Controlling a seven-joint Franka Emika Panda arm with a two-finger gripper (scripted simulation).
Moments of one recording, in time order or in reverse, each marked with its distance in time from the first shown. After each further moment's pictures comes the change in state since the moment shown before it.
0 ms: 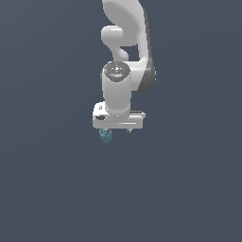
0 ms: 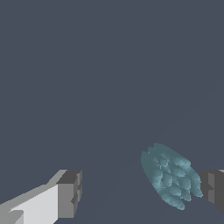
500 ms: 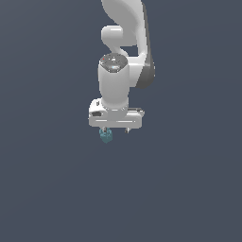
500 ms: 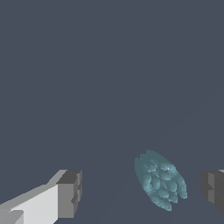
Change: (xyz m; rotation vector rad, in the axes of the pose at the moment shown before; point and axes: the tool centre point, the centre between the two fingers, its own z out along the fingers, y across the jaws) arm 0.012 0.009 -0.022 -0.006 0.055 0.022
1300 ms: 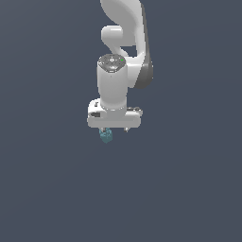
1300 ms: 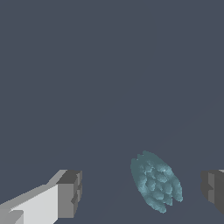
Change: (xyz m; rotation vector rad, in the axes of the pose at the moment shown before) arm -0.002 0.005 0.002 -0.001 0.003 -0.047
